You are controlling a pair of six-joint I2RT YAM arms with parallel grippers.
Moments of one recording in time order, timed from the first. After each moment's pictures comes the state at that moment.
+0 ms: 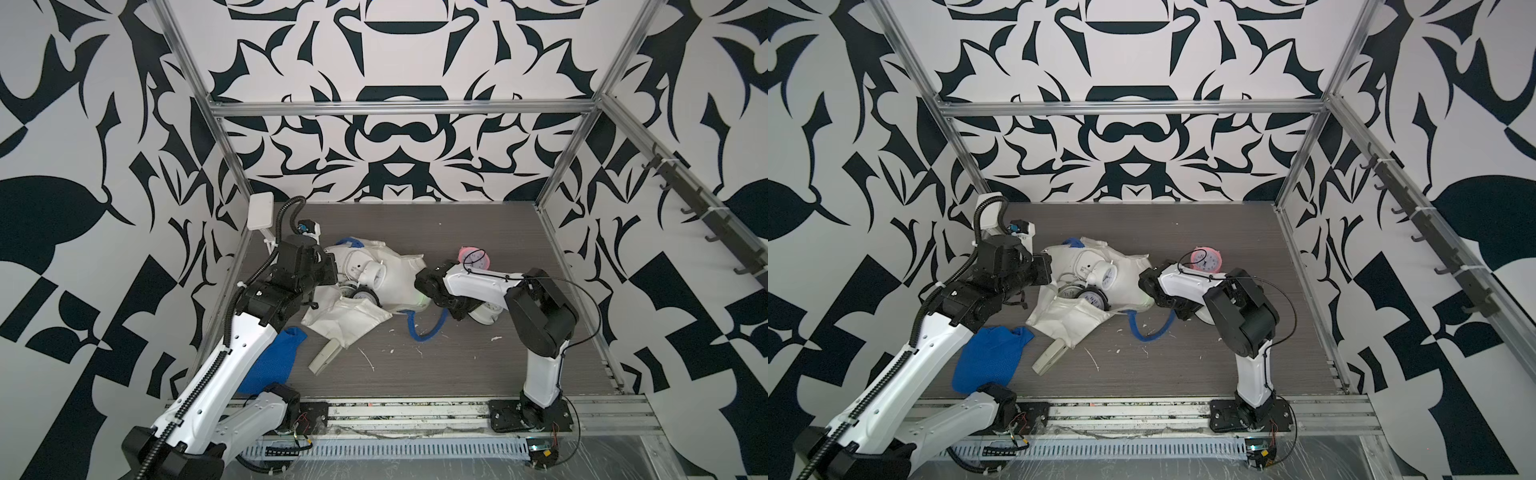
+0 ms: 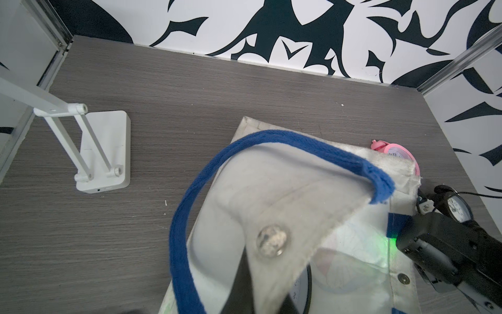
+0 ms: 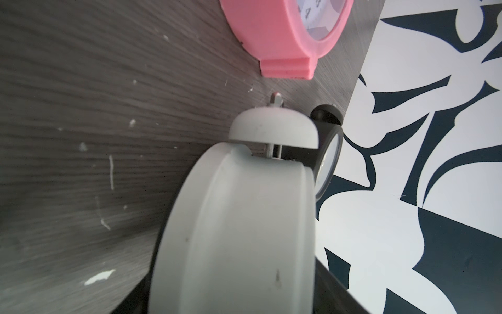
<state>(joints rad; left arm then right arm) -0.43 1.00 1.06 -0.65 -0.11 -0.37 0.69 1.91 1.24 -1.19 0.73 0.47</state>
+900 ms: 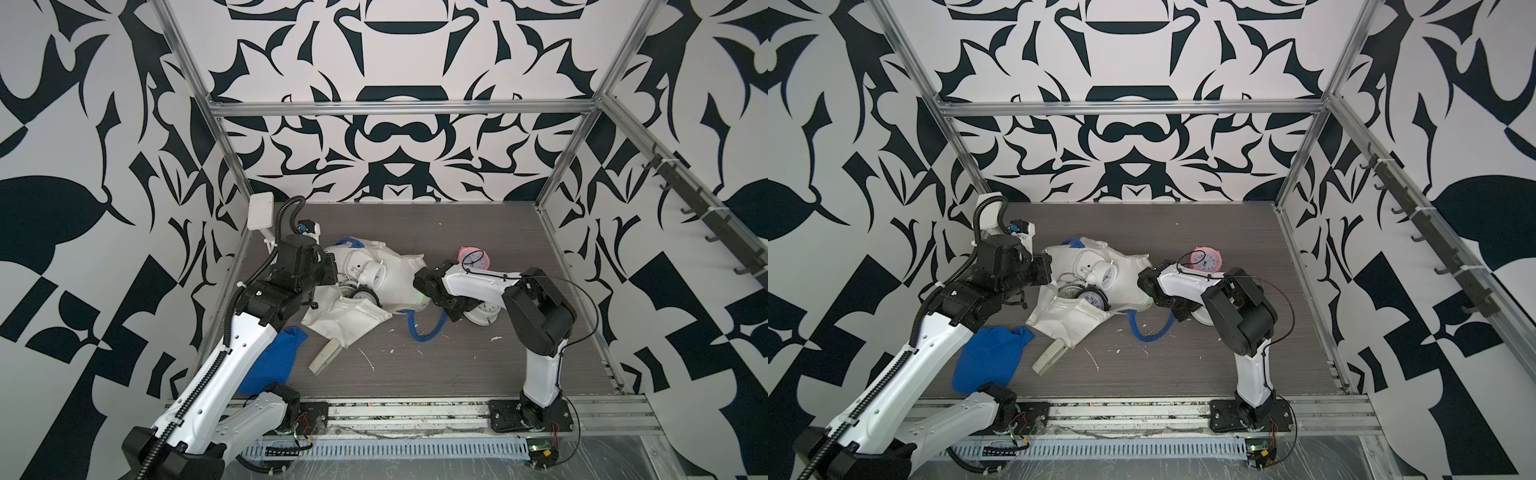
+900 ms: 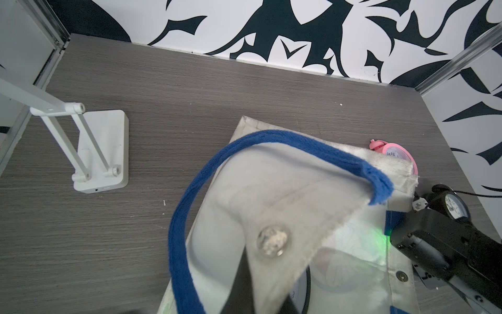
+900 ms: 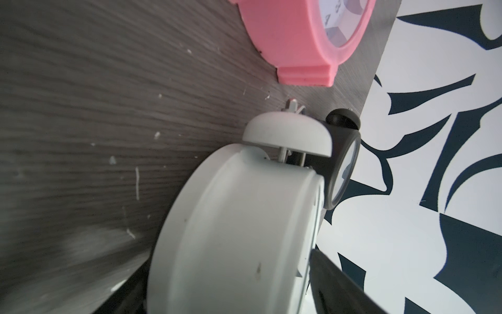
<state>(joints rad) -0.43 1.00 1.06 -0.65 -0.10 -0.37 0.69 1.93 1.24 -1.15 0.69 0.47</state>
